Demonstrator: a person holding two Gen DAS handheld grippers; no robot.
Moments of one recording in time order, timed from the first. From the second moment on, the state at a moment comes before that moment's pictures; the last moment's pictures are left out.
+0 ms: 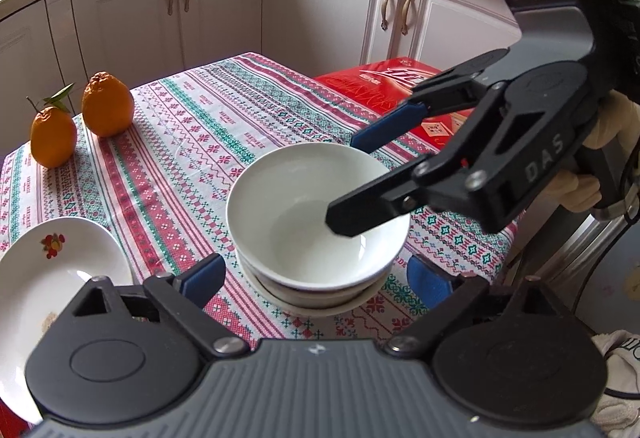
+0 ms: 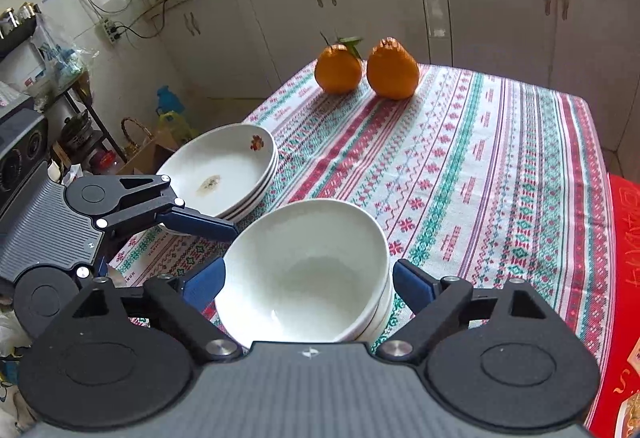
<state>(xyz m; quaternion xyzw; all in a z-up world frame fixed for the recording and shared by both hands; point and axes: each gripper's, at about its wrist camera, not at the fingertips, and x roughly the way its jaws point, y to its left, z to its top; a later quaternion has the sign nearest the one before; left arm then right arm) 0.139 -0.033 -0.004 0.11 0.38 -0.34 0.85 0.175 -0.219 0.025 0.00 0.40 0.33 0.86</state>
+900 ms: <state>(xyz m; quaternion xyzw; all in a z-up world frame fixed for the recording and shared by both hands) 0.133 -0.034 -0.075 0.12 0.41 -0.33 0.84 0.139 -0.230 -0.057 -0.14 0.42 0.31 0.84</state>
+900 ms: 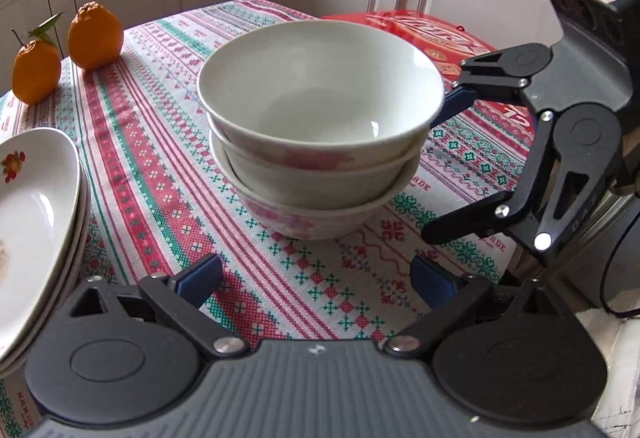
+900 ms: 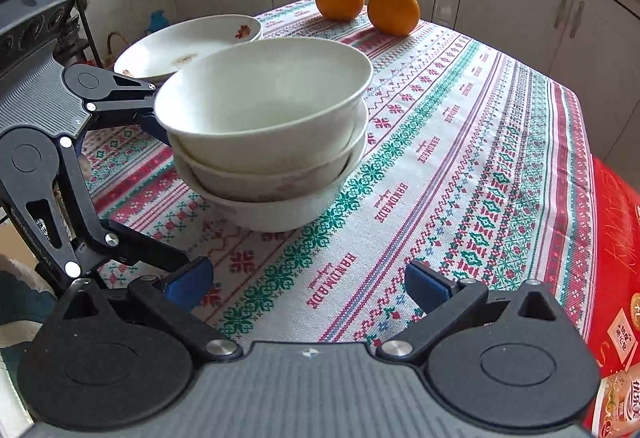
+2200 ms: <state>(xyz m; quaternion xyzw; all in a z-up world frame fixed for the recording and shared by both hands) 0.159 -0.039 -0.054 0.22 0.36 -0.43 0.80 0.170 -0.203 -0.033 -0.29 0.34 0.48 0.75</state>
